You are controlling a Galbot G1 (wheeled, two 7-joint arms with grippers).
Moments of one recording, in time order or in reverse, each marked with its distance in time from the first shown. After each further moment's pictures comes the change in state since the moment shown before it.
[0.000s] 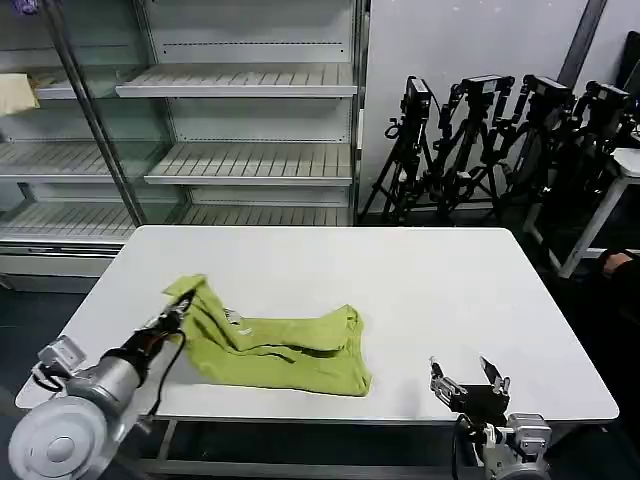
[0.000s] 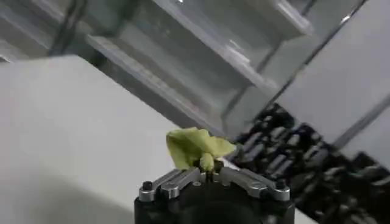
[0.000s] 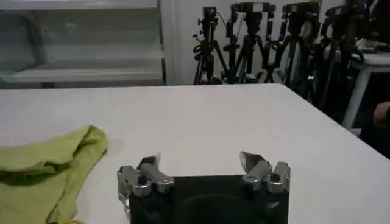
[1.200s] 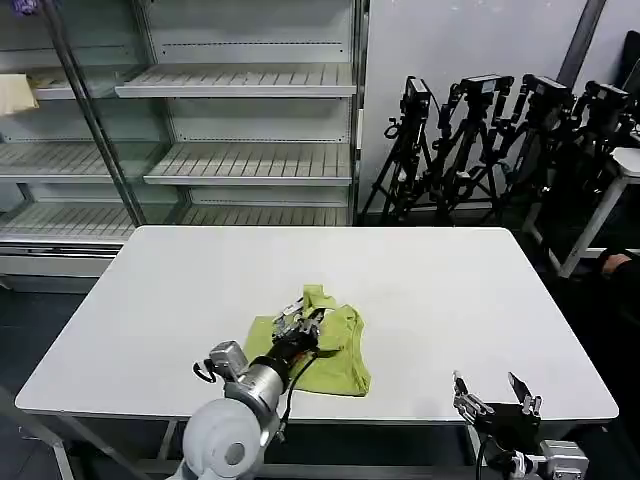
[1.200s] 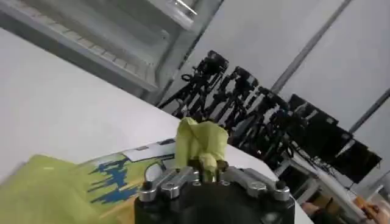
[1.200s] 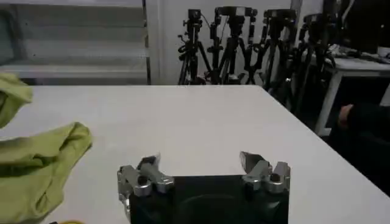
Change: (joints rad) left arm -0.138 -0.260 0.512 0.140 0.542 -0.026 0.072; right arm -0.133 0.019 0.080 0.092 -0.024 0.002 0.000
